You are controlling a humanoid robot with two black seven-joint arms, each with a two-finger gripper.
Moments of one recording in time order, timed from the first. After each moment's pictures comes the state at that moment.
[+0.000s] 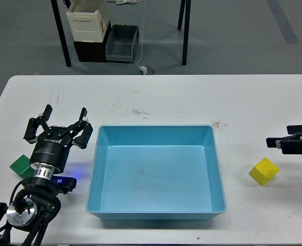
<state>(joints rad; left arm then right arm) 0.10 -0.01 -1.39 -1.48 -0.27 -0.32 -0.01 0.89 -1.13 0.31 1.55 -1.70 0.49 0.44</state>
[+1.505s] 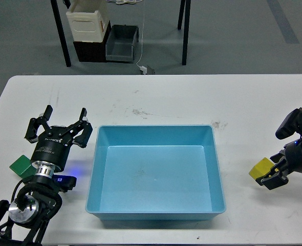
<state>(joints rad) 0.07 -0.01 -1.40 -1.42 -0.28 -0.33 -0.01 1.20 -0.75 -0.30 1.25 -1.88 0.49 0.46</state>
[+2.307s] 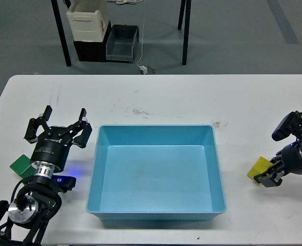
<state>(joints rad) 0.07 -0.01 -1.40 -1.42 -0.28 -0.33 -0.01 1.19 -0.74 -0.19 1.22 -1.86 0.49 0.47</state>
